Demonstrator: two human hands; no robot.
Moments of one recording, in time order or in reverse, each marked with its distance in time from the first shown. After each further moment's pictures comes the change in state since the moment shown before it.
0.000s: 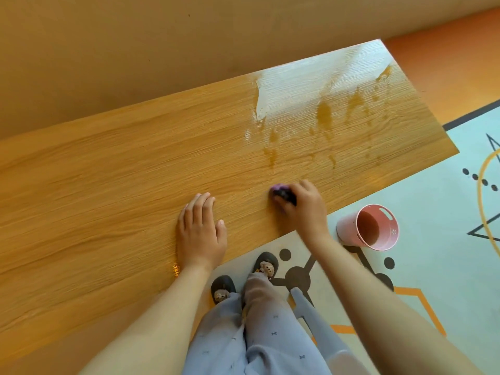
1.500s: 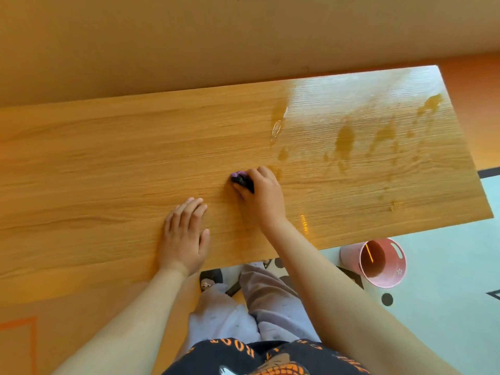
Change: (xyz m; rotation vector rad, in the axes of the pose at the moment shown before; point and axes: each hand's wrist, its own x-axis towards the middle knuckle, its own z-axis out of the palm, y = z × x) left_hand 0.003 0.009 -0.006 0.033 -0.026 -0.034; right_hand 0.071 -0.051 0.032 0.175 -0.208 -0.230
